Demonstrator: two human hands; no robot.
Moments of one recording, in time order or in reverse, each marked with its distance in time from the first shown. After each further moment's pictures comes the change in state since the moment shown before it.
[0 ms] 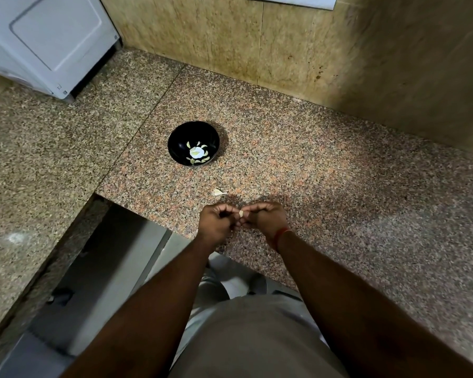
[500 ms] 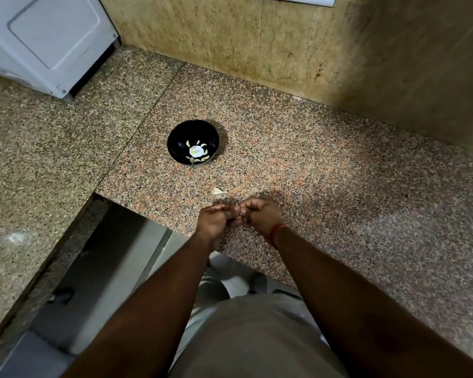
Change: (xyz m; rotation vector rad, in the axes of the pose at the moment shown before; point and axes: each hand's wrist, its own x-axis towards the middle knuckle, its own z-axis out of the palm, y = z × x) left_hand 0.002 0.006 0.002 -0.412 0.079 -0.279; right_hand 0.005 -0.002 0.007 -0.249 -0.039 -0.057
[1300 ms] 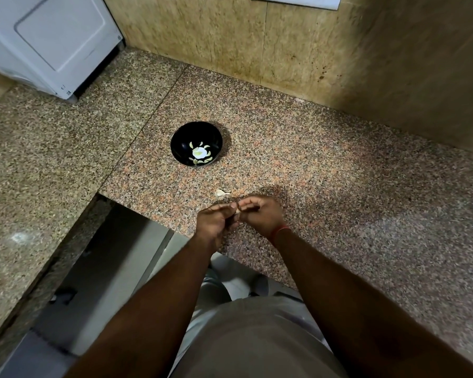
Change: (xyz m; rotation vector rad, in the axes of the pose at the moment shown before) left_hand -0.002 0.004 -0.001 -0.087 0.083 -0.010; right_hand -0.003 -0.010 0.001 -0.202 0.010 -0.208
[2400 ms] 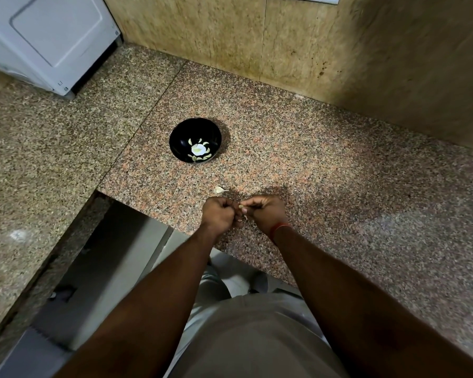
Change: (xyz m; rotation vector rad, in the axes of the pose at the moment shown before) left_hand 0.010 0.004 0.010 0.467 -0.063 0.128; right_hand 0.012 0.026 0.003 0.096 0.088 -0.007
